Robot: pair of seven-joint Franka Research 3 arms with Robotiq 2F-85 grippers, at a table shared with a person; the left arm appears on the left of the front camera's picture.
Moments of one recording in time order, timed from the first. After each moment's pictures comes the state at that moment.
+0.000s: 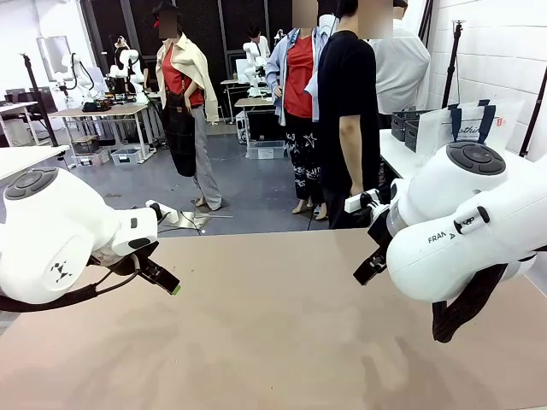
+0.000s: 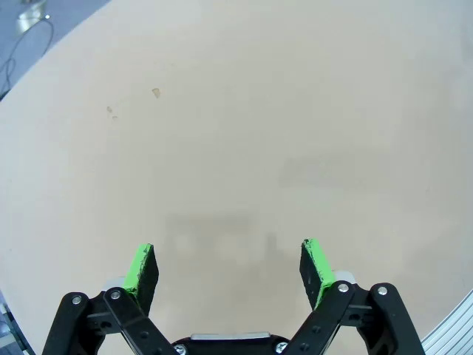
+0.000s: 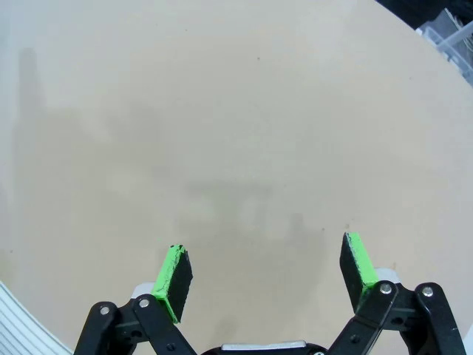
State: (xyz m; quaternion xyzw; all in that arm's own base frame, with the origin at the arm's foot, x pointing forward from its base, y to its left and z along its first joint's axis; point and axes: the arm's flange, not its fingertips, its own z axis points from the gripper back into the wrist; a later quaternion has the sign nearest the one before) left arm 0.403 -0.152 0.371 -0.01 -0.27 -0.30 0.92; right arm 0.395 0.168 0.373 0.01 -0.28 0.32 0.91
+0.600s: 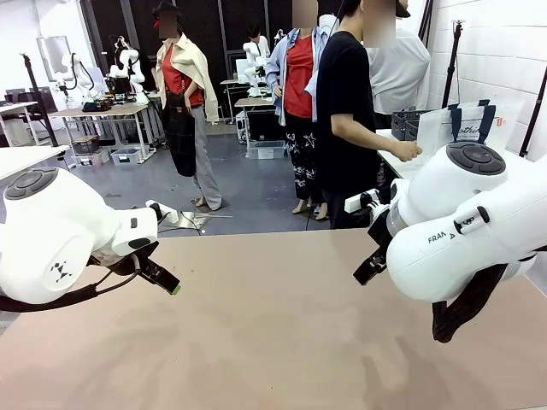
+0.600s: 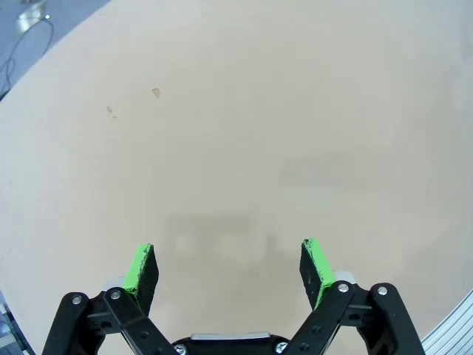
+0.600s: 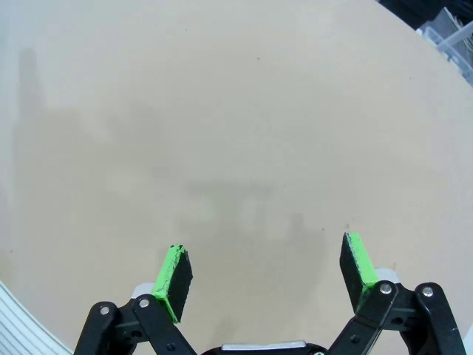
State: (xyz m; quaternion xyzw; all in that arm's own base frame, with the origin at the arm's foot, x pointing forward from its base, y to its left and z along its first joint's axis) left arm 0.403 -0.152 0.371 -0.01 -0.27 -0.30 0.92; right arm 0.395 0.168 0.373 0.01 -0.28 0.32 0.91
